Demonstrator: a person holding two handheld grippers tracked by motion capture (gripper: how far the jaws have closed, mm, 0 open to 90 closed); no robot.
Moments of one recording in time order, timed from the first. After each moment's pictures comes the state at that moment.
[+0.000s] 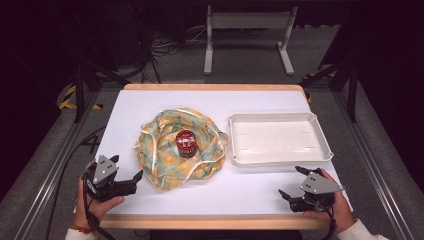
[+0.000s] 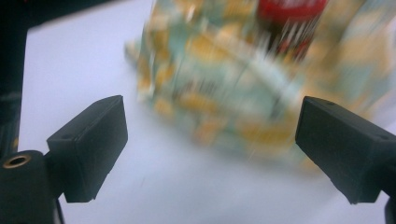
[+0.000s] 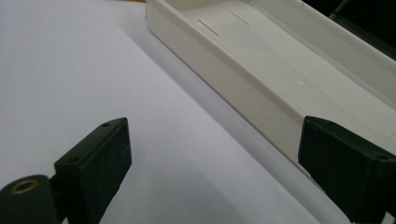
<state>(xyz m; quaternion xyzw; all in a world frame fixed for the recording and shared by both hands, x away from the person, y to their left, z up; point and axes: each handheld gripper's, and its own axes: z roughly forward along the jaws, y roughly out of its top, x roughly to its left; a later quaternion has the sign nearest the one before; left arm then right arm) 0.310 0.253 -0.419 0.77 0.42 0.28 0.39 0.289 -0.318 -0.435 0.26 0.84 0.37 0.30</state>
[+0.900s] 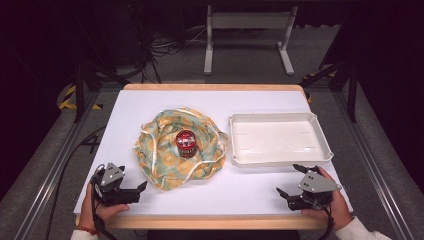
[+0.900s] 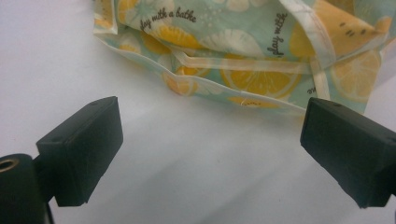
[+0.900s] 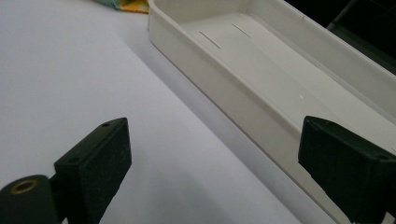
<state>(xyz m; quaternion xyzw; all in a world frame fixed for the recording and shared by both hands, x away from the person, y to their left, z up) 0.314 0.249 -0.445 0.79 0.43 0.22 0.38 0.292 -0.313 -0.432 0.25 0.84 0.38 0.31</state>
